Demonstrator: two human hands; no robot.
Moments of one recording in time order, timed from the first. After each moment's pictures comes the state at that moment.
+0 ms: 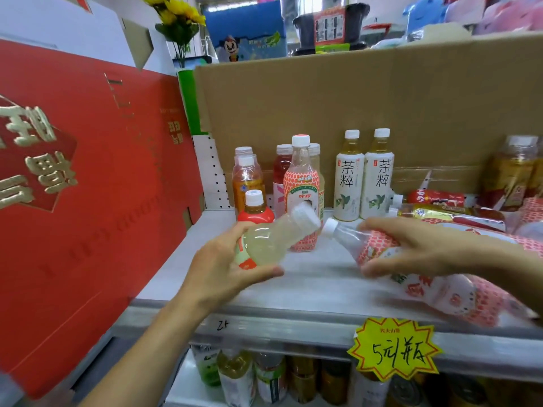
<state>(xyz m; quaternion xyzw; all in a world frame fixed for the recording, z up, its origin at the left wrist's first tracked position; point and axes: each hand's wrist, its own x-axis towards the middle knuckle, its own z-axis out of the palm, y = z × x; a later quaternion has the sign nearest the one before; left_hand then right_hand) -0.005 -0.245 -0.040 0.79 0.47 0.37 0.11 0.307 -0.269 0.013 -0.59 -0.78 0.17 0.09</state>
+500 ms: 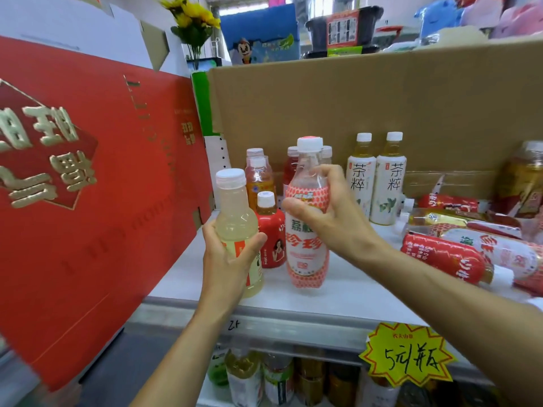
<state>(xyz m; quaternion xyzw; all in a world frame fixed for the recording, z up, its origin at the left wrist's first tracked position) 0.008 -0.241 -0.053 0.56 0.48 0.61 0.28 0.187 -0.240 0.011 -0.42 -0.70 0.23 0.52</state>
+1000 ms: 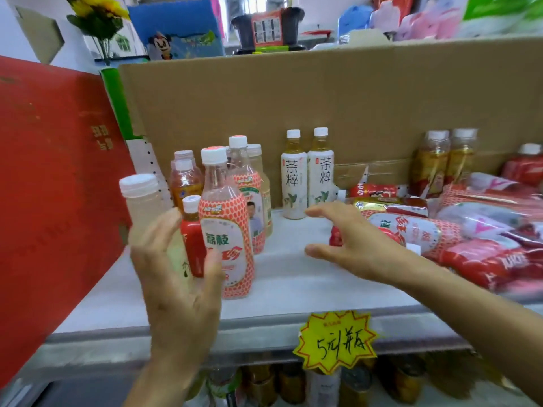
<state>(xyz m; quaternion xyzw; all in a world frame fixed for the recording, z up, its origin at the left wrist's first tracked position) 0.059 -0.282 -0.056 0.65 0.36 0.67 0.00 0.302 -0.281 -0.011 -0.60 -0.74 0.08 0.28</state>
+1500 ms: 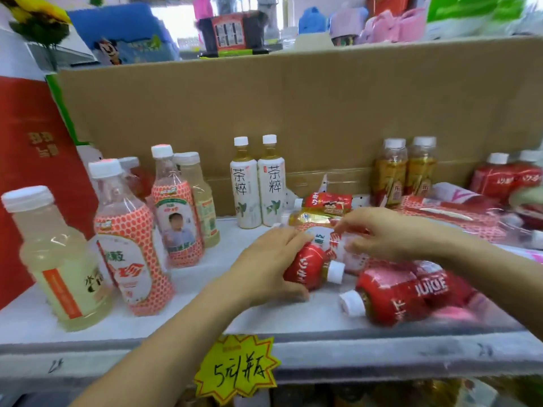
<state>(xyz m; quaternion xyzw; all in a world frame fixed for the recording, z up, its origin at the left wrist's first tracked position) 0.253 -0.226 -0.039 0.93 0.34 0.12 -0.04 0.472 -0.280 0.017 -0.65 -0.76 0.04 0.07</state>
